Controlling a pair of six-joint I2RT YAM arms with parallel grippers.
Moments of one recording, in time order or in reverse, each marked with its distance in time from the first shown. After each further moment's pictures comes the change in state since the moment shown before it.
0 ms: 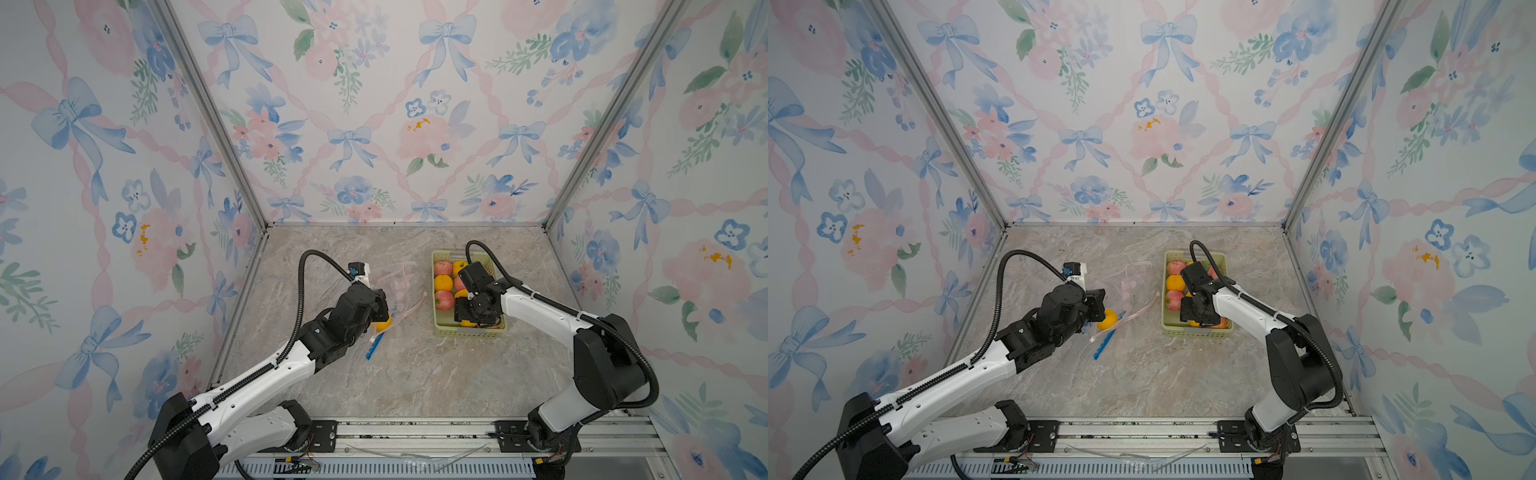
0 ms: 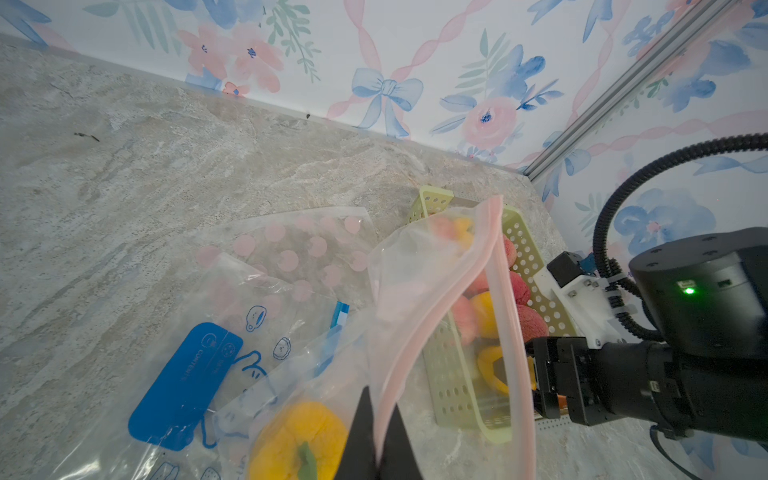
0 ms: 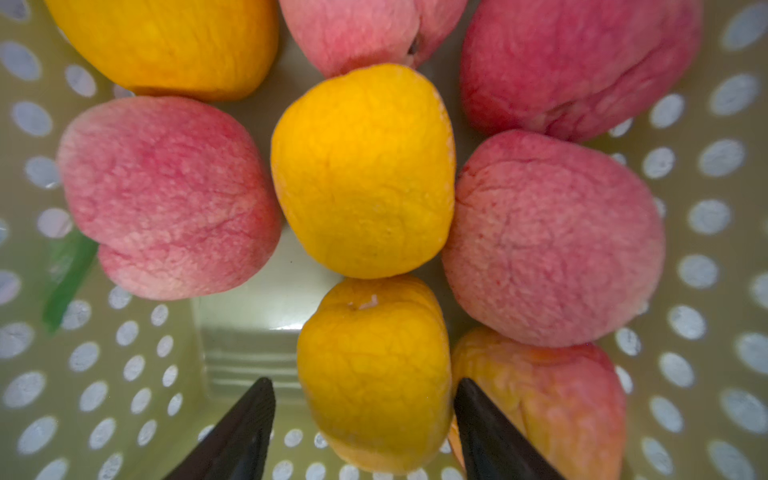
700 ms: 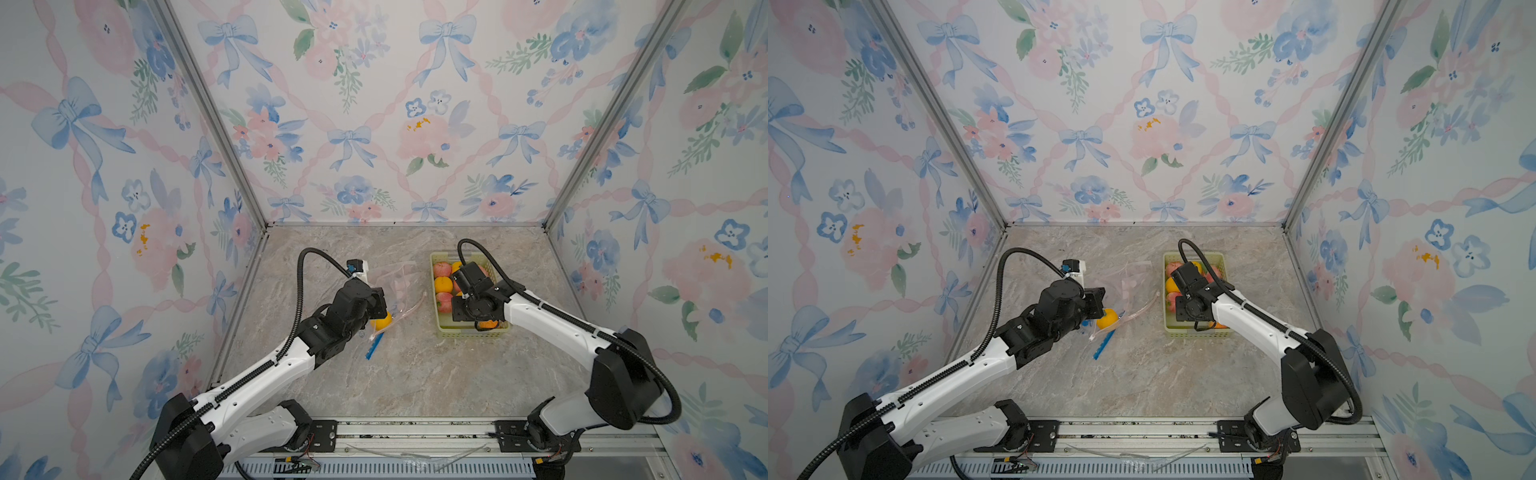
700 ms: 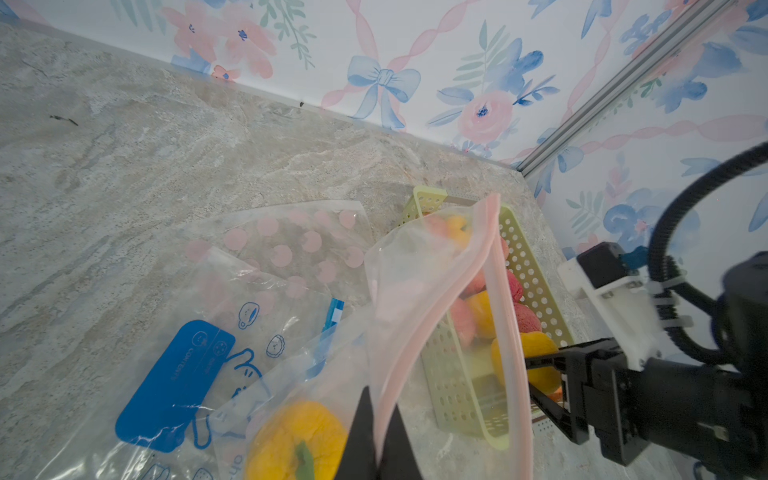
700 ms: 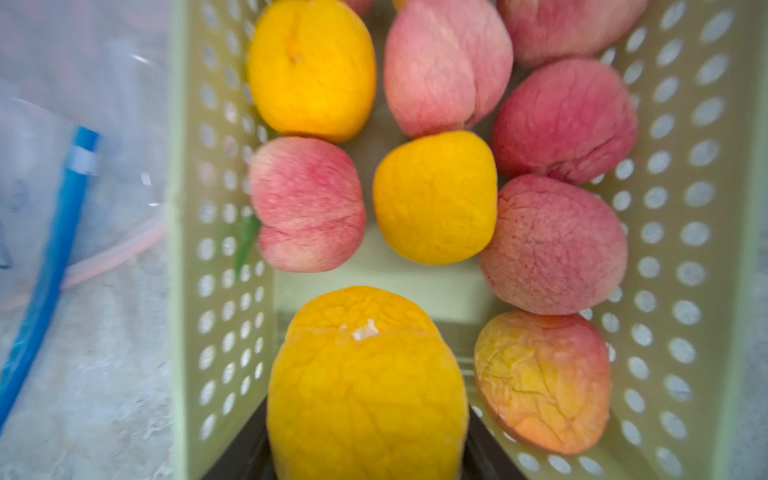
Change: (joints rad) left arm 0.052 0.006 0.008 -0.004 0.091 -0.011; right arm 0.154 -0.169 0.025 -0.019 0.088 -0.022
